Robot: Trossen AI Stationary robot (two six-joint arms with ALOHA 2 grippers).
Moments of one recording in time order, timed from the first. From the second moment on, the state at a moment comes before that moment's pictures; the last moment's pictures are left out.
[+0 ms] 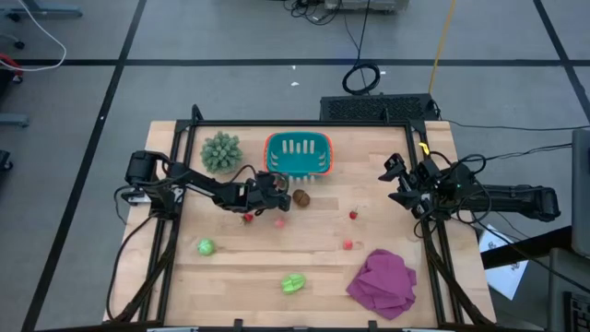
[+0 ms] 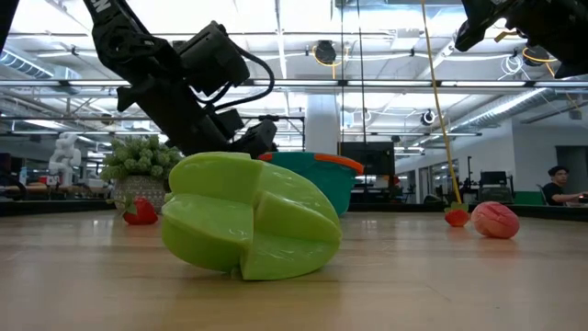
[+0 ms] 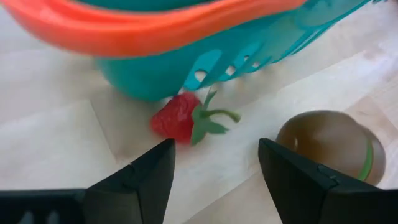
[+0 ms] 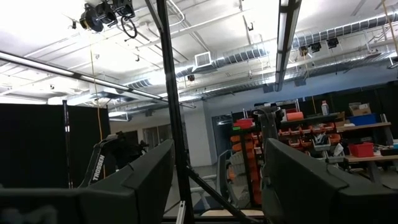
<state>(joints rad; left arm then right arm) -0.02 1.76 0.75 0.17 -0.53 -0.97 -0.20 0.47 0.11 0.89 -0.43 0.41</state>
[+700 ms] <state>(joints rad) 0.00 1.76 0.75 0.18 -0.56 -0.96 -0.20 0.47 0.11 0.89 -0.43 0.41</state>
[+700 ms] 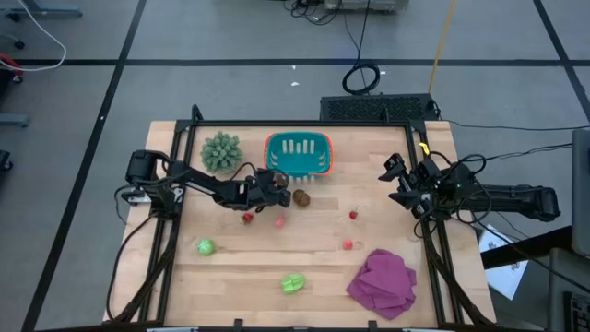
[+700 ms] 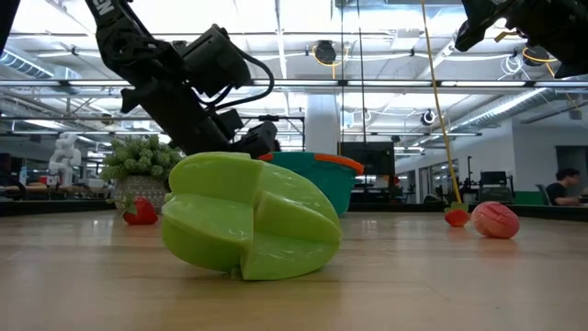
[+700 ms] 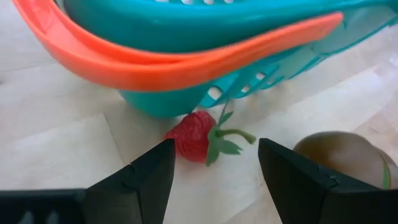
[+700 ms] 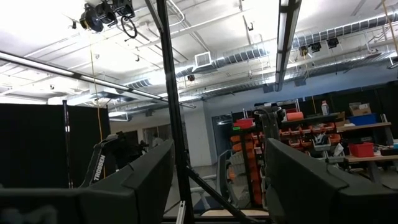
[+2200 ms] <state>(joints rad) 0.00 1.88 0.85 0.17 -0.52 -0.94 -0.20 0.47 0.11 0.89 -0.43 0.41</state>
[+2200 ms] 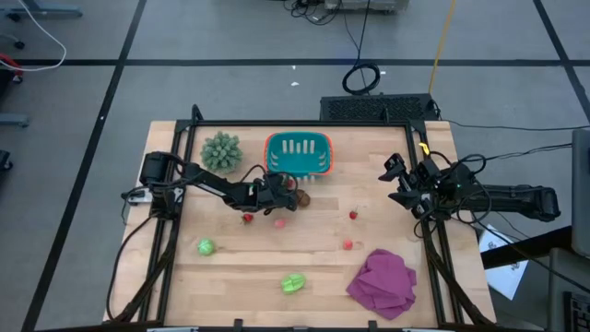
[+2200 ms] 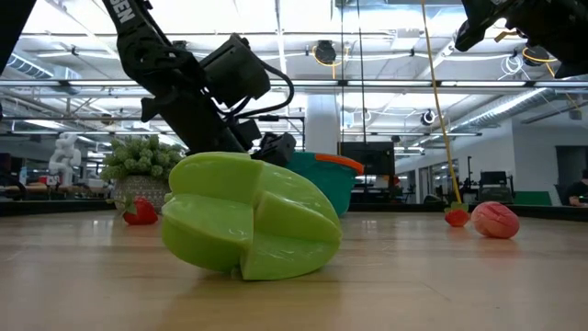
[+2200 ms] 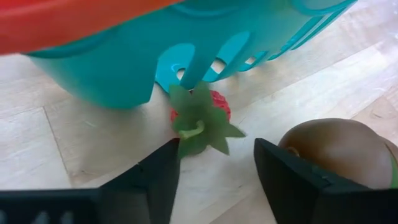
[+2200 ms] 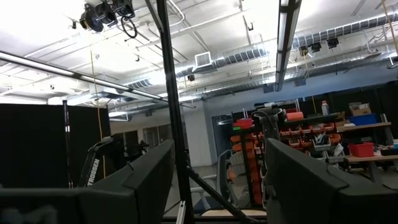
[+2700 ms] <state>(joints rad) -0.02 1.88 0.85 0.19 -0.52 -0.92 -0.20 0.47 0.11 0.89 -0.43 0.41</state>
